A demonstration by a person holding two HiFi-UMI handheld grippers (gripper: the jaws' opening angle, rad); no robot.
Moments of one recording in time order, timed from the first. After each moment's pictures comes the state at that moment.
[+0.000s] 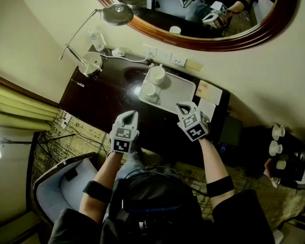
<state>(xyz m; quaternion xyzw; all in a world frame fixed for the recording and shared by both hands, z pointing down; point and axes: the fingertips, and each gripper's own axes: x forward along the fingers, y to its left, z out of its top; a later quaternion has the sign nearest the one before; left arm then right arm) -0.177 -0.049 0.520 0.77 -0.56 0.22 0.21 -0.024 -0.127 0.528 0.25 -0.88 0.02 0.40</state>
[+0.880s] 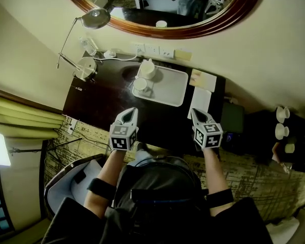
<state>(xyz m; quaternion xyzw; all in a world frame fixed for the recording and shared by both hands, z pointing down) -0.128 -0.040 0.504 0.78 -0.56 0.18 0.23 0.112 -0.079 0.518 0.44 -0.84 0.24 0.20</state>
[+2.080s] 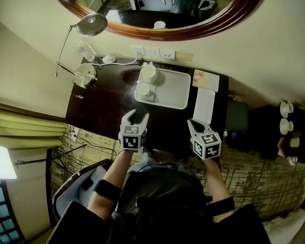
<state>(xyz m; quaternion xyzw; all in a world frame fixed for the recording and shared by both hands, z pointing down) -0.130 -0.064 0.542 0.76 -0.54 0.26 0.25 0.076 -0.047 0.540 0.41 -0.84 0.26 0.22</state>
